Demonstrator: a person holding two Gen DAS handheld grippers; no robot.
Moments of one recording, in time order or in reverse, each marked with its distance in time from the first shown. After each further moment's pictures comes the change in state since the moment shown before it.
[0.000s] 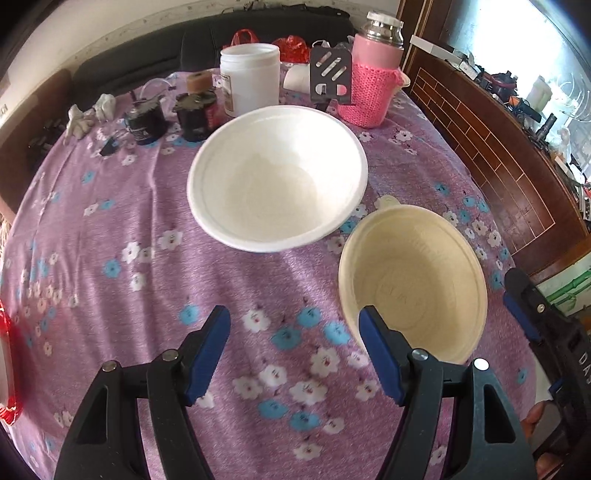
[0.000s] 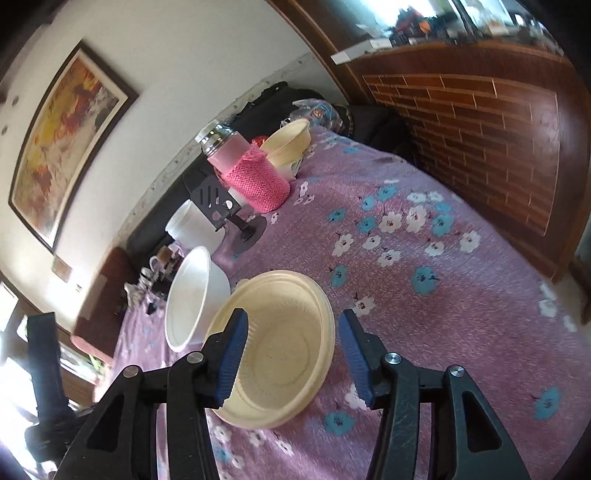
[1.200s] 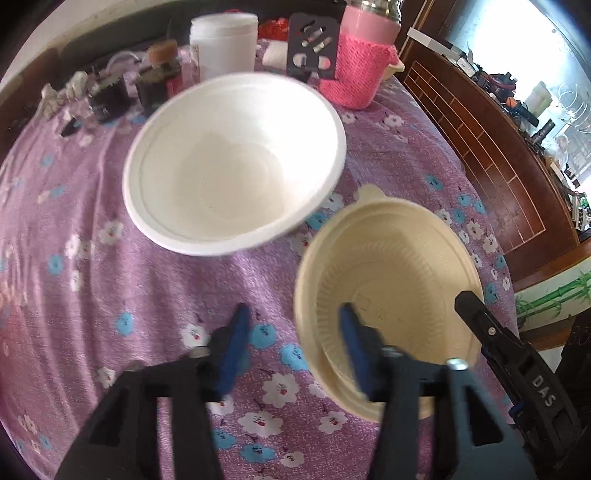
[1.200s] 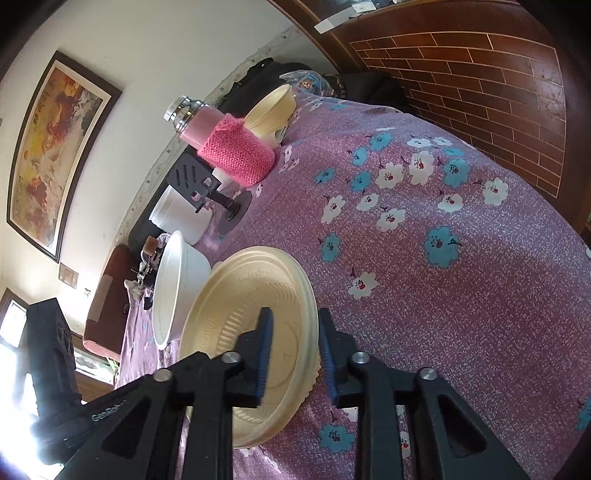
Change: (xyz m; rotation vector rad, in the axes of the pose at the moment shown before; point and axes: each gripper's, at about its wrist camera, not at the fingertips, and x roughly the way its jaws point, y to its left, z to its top) left arm 0.042 -0.015 0.006 -0.038 0.062 -0.103; right arm 0.043 -0.022 -0.008 0.069 0.086 0.019
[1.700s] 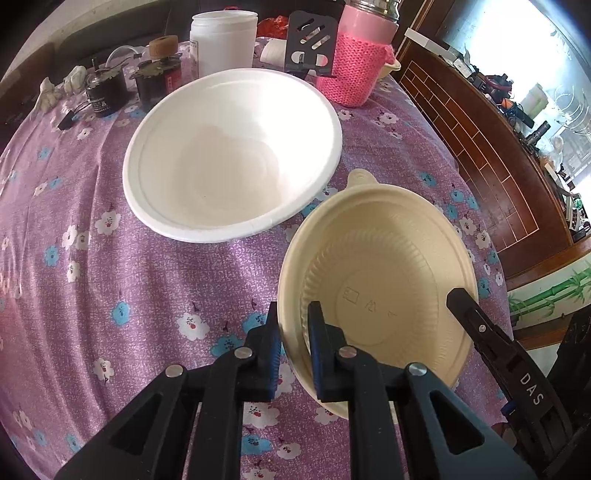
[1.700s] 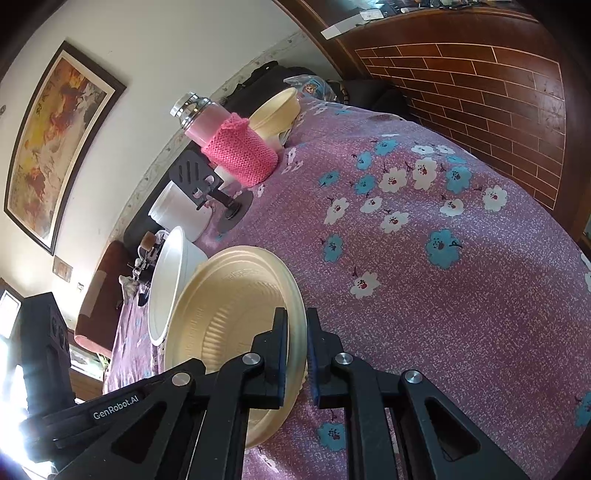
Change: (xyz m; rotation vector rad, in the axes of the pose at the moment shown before) left arm -0.008 0.004 -0.007 -0.006 -0.003 -0.014; right arm -0.002 0.008 -0.006 -0.038 -0.017 -0.019
